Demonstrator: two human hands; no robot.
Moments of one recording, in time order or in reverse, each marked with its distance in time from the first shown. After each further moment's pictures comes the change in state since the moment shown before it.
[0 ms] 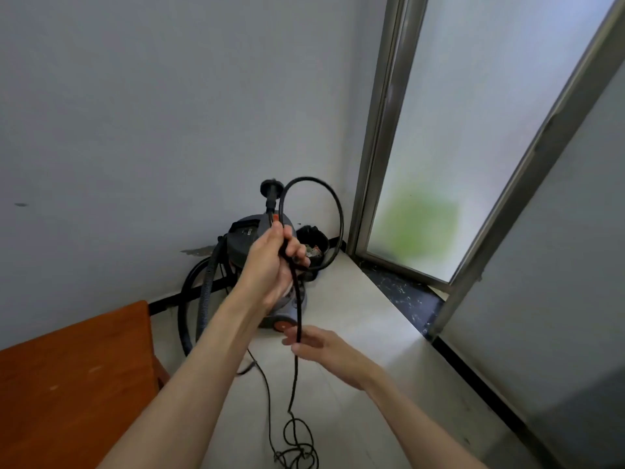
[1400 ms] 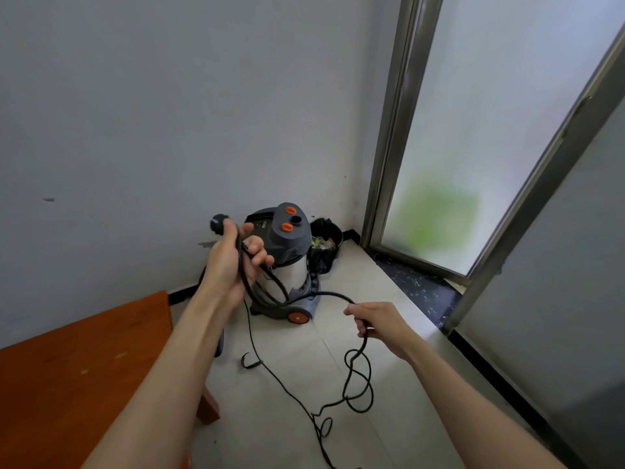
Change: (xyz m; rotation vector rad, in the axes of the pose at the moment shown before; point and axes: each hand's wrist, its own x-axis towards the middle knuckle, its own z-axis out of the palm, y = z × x) left_hand -0.006 0.029 -0.058 -0.127 0.184 -0.045; right_hand 0.018 0.023 -0.056 0.216 0.373 0.099
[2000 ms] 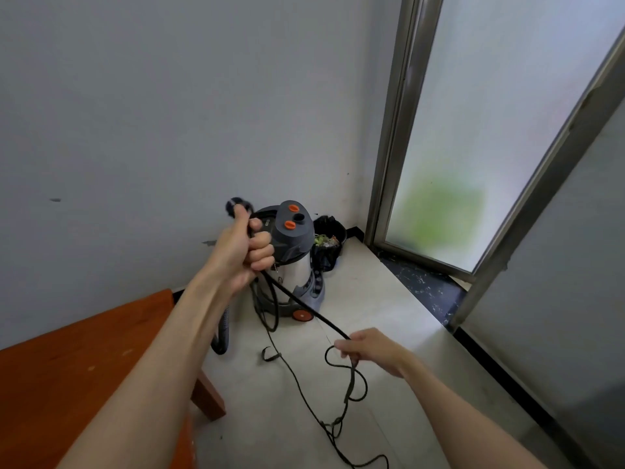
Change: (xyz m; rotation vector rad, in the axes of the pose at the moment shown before) left_hand 0.002 0.011 0.010 0.181 -0.042 -0.124; right_hand -0.003 0.041 0.009 -0.243 -0.252 0.092
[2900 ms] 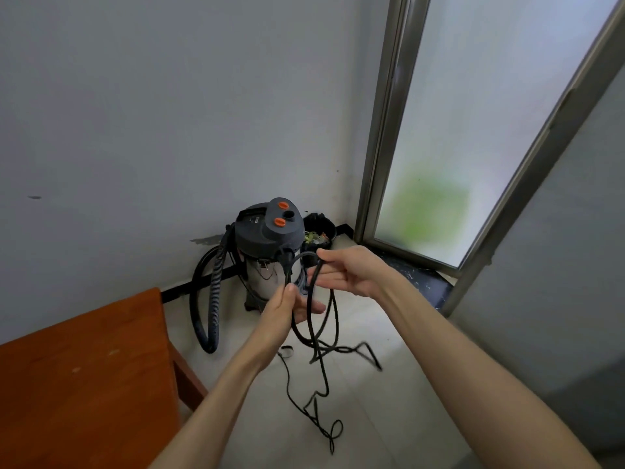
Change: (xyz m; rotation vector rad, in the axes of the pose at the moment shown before) left_hand -0.039 -0.108 0.002 0.605 -0.056 0.074; right_hand -0.026 -0.146 -0.011 0.481 0.078 -0.007
